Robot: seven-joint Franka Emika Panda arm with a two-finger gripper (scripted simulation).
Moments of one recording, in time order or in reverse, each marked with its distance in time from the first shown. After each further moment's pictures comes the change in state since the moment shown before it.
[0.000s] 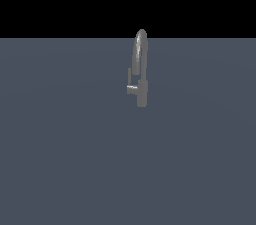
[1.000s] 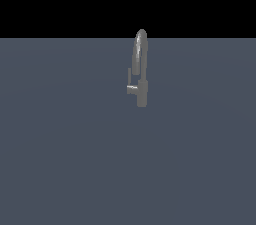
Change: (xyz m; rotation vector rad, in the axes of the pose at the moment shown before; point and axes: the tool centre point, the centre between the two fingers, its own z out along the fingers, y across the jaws) arm 0.116 0.002 0.049 -0.113 -0.099 0.458
